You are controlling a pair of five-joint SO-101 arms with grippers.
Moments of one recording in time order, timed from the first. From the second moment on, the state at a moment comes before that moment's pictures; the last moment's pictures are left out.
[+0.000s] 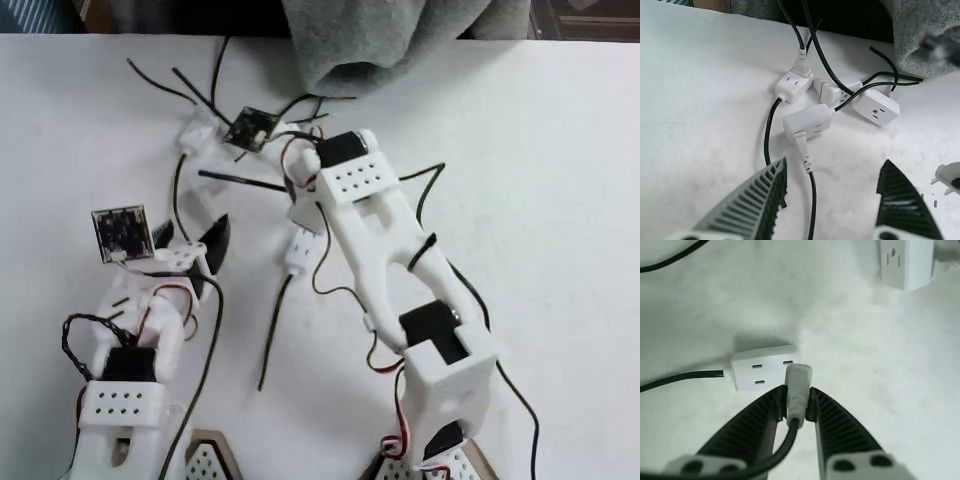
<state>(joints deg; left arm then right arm) -5.1 -69.9 88.0 19.0 9.2 -27.8 17.7 -11.5 76.3 40.6</state>
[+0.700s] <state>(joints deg) -5.1 -69.9 88.0 19.0 9.2 -29.5 17.7 -3.9 69.3 40.7</state>
